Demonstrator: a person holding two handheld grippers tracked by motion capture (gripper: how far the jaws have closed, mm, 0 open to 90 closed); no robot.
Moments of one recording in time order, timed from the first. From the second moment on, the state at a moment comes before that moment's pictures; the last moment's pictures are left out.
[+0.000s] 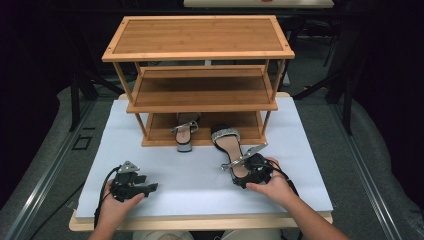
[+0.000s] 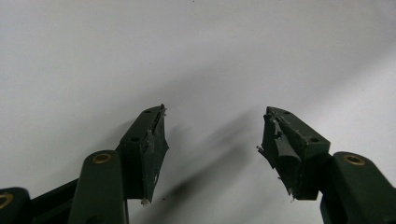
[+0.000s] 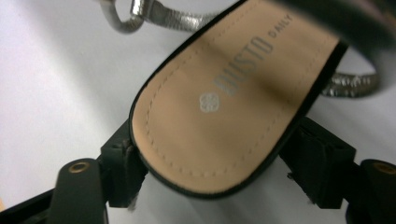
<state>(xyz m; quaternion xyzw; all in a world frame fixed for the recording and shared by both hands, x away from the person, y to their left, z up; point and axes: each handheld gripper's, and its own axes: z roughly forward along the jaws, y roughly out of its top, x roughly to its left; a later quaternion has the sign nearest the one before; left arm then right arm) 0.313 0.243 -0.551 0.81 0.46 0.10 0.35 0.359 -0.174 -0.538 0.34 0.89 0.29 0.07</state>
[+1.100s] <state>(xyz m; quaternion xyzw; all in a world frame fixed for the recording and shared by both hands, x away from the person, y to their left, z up) 0.315 0.242 -0.553 0.81 0.45 0.09 0.35 0.430 -0.146 -0.522 0.34 0.89 0.31 0.06</state>
